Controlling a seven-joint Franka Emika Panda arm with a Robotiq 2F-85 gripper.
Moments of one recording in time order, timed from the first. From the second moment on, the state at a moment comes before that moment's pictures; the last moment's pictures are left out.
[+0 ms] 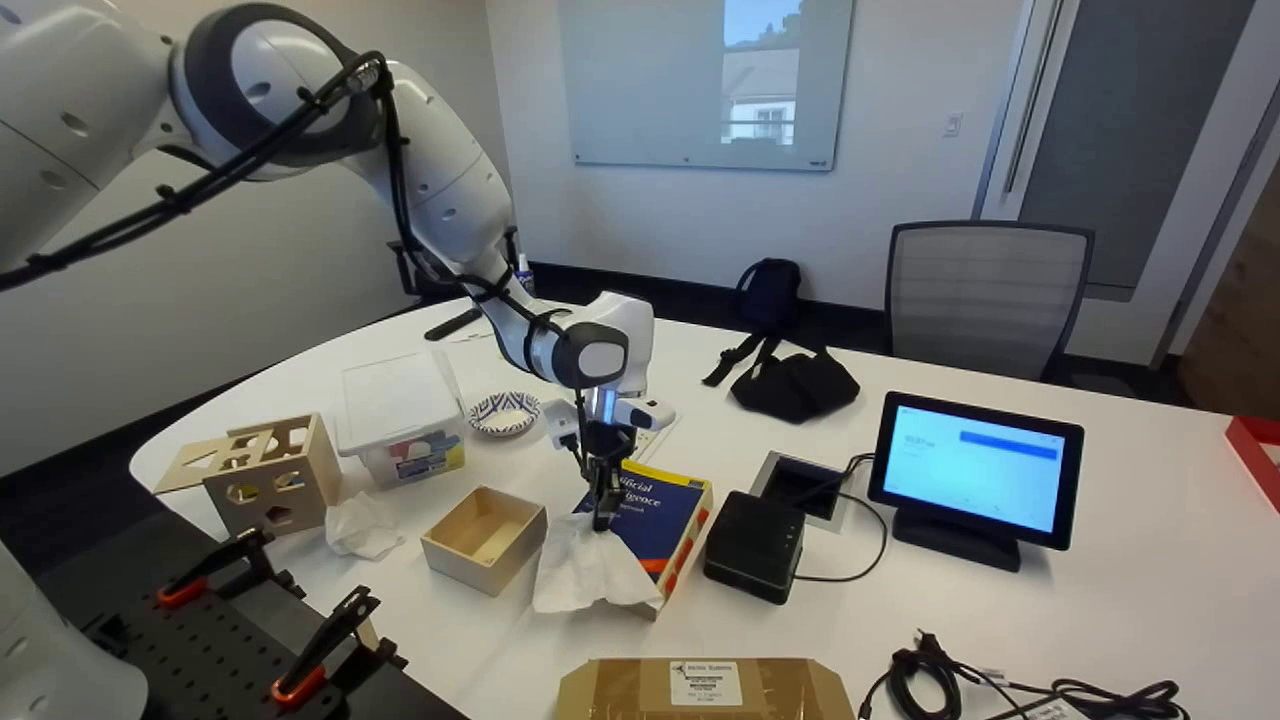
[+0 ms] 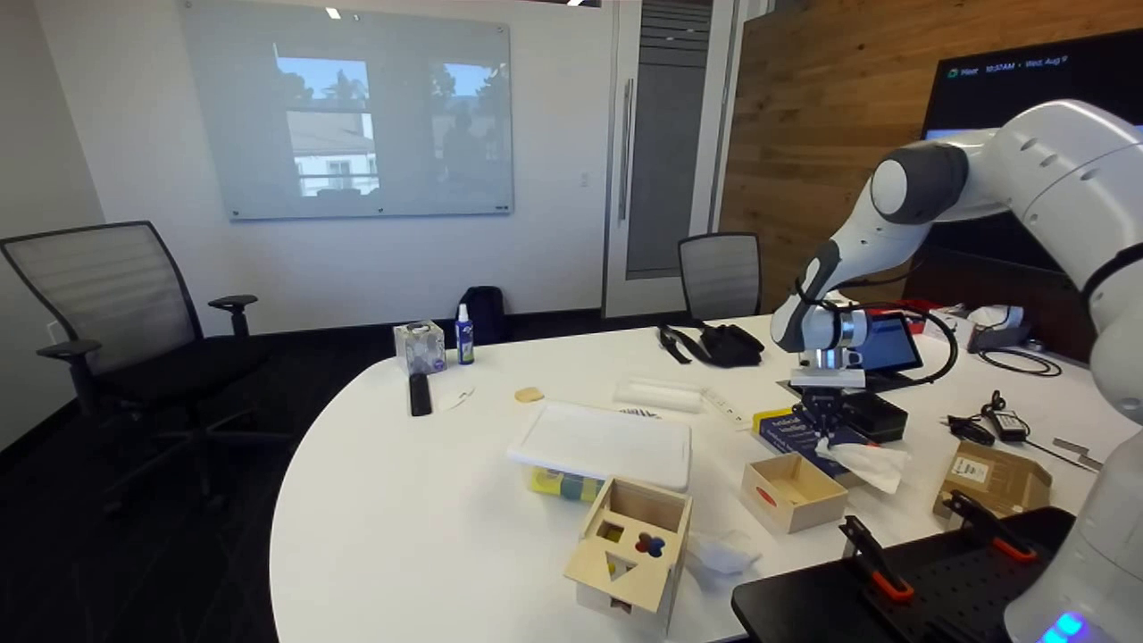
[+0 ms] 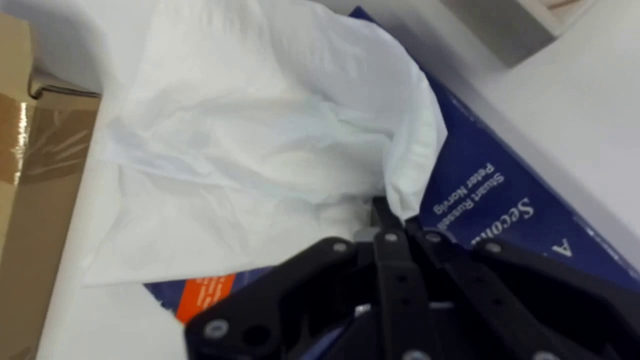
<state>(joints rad) -0.13 0.95 -0.22 -1.73 0.11 2.36 0.38</state>
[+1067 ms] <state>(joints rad) -0.21 0.87 0.00 -1.73 0.15 2.23 0.00</state>
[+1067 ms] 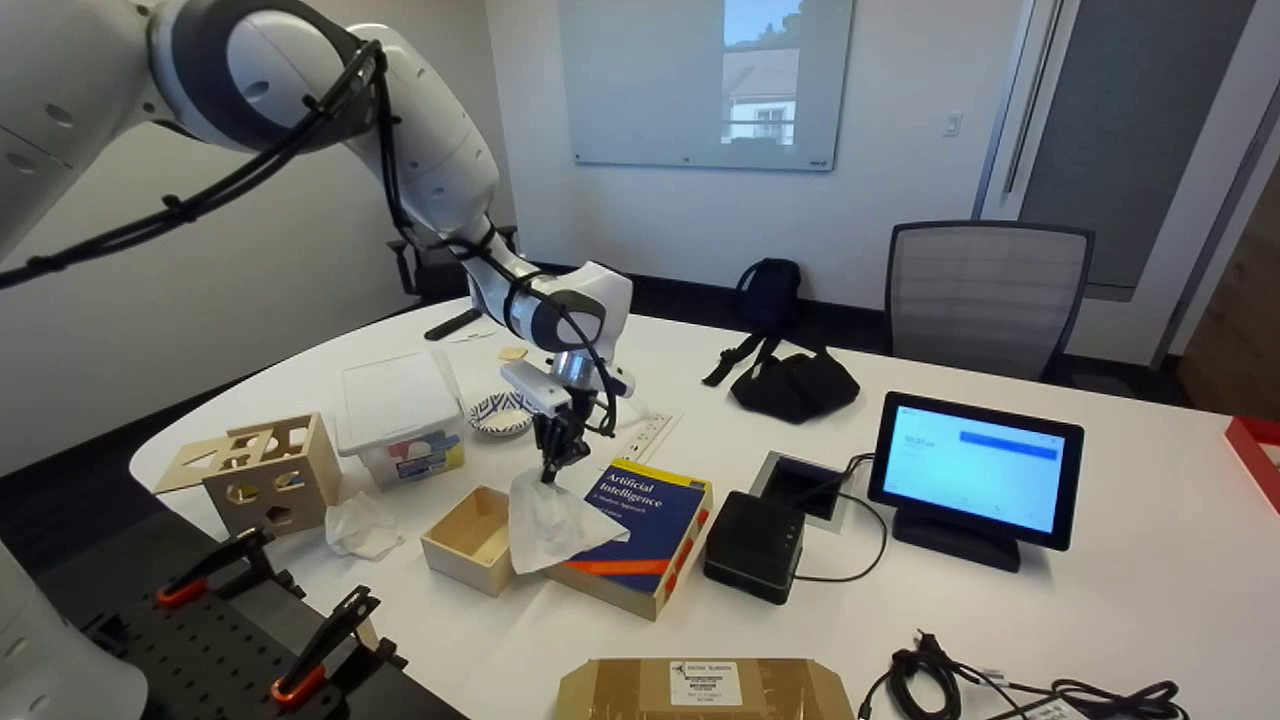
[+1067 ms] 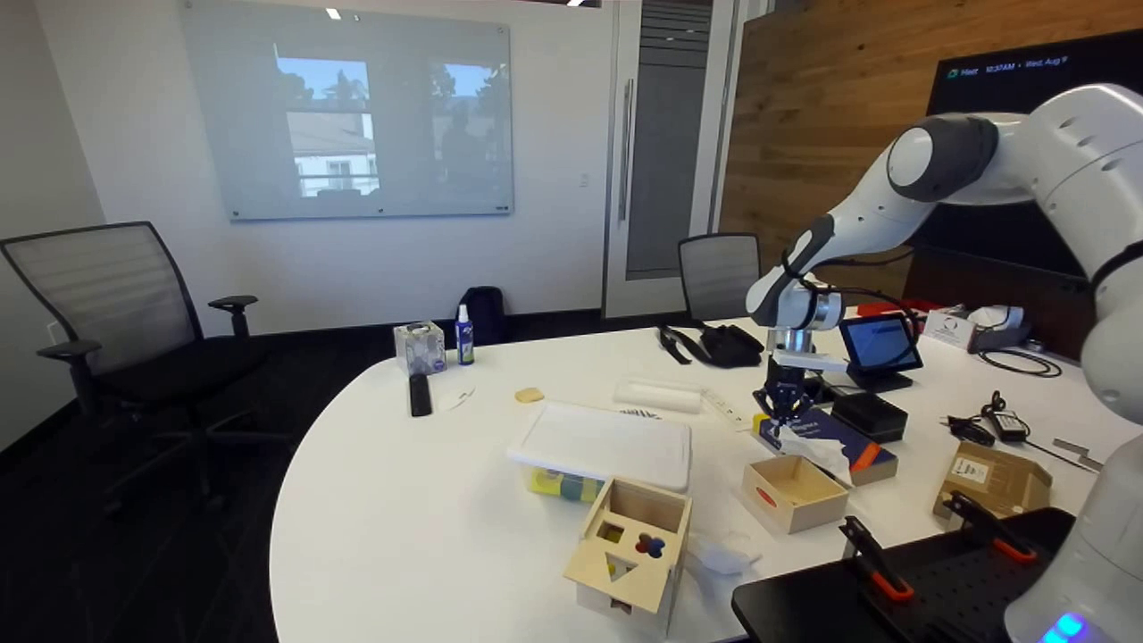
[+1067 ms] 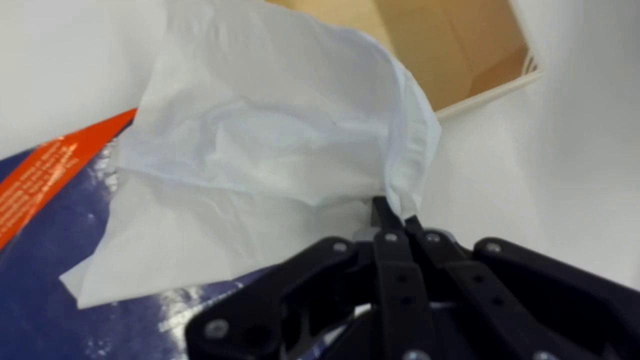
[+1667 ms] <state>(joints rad) -0.12 0.69 0.09 -2.03 0.15 2.26 -0.08</state>
